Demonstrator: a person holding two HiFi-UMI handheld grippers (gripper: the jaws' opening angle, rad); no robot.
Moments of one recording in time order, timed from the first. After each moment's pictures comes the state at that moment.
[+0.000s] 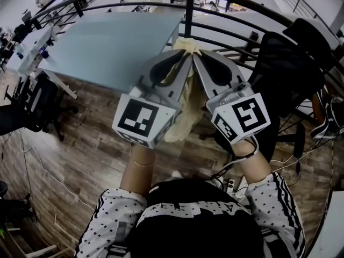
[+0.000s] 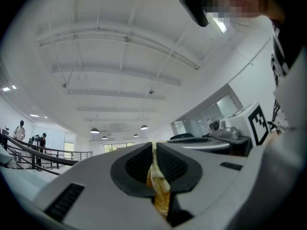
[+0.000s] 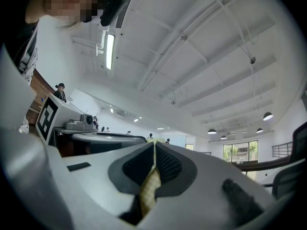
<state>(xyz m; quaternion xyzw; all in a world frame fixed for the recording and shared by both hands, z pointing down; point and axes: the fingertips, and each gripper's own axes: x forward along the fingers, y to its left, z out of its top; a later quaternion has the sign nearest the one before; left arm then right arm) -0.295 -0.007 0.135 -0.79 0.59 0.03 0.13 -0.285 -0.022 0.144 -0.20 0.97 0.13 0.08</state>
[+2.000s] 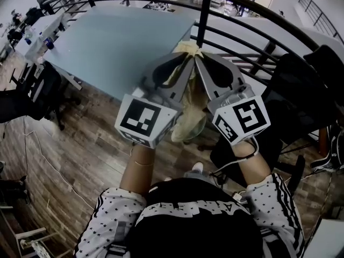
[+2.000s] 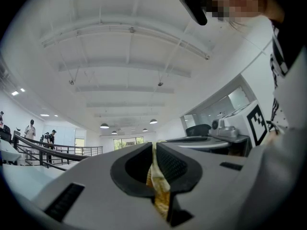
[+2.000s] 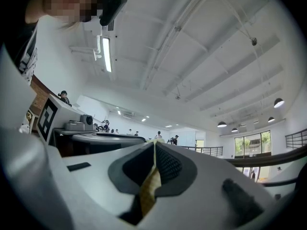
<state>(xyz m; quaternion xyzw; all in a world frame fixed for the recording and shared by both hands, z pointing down) -0.322 -0.133 0.153 -0.76 0.64 0.01 0.11 -0.314 -0.149 0.161 -0.14 0.98 0.10 0.07</state>
